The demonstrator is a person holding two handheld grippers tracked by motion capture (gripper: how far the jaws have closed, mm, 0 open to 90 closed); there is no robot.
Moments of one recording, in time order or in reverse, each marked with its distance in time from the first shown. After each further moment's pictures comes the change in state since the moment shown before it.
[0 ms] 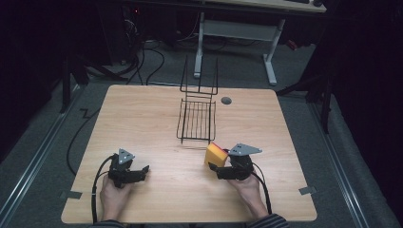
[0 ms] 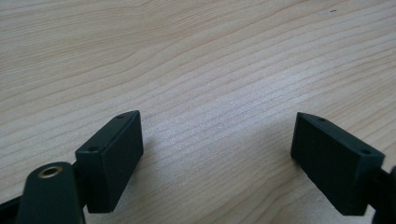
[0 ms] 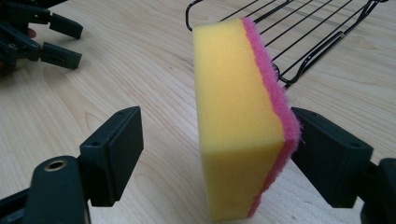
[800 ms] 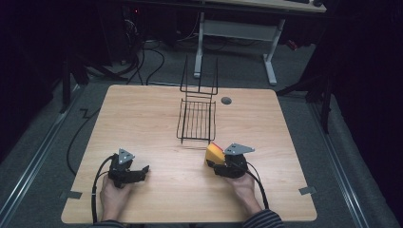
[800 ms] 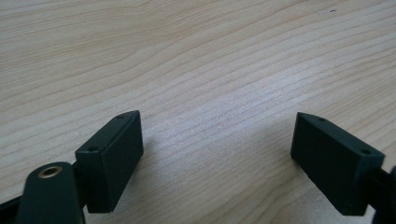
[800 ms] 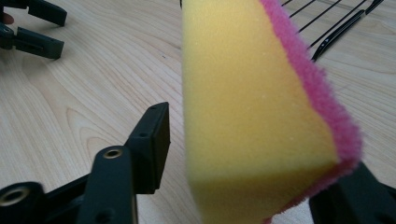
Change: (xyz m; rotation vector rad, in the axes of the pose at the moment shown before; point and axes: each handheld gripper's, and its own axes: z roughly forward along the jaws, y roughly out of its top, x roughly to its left) left arm 0.000 0.000 0.000 0.000 -0.001 0.000; right arm -0.001 -0.006 0.022 0.032 -0.006 0.007
